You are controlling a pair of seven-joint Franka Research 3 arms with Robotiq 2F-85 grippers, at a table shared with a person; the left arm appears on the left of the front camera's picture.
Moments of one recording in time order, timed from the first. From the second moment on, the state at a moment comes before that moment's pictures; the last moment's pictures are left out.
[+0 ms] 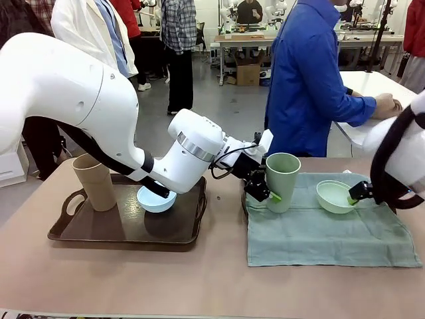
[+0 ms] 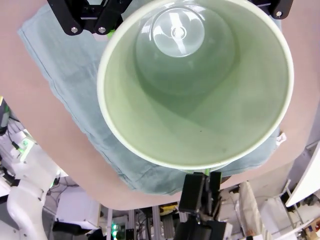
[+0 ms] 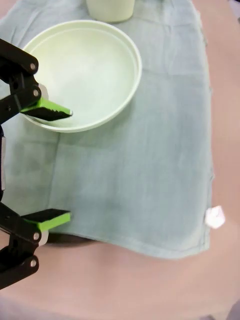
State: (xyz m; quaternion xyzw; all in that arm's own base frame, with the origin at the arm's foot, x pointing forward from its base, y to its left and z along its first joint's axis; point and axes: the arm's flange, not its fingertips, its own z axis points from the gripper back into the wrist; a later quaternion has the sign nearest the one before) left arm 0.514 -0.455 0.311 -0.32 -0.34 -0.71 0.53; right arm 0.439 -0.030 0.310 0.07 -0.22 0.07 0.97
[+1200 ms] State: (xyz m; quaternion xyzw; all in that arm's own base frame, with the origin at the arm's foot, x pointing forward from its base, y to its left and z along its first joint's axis) left arm 0.480 -0.350 0.411 -0.17 -0.27 -0.63 0.71; right arm 0.379 -0.048 0.472 0.00 -0.18 0.05 0.98
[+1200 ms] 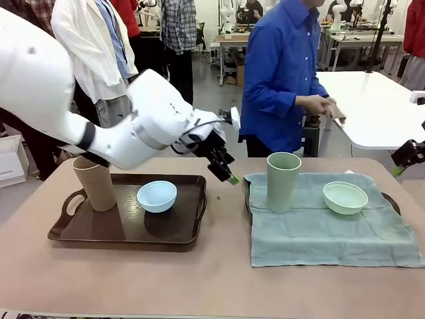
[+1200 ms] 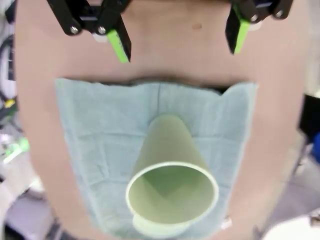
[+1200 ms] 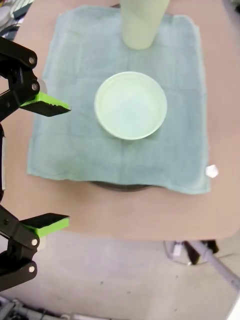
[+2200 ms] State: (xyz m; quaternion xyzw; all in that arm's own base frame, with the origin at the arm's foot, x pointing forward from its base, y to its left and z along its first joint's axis) left arm 0.389 -0.223 0.569 0.03 -0.18 -0.37 0.91; right arm 0.321 -0.007 0.528 -0.05 -0.16 0.07 0.98
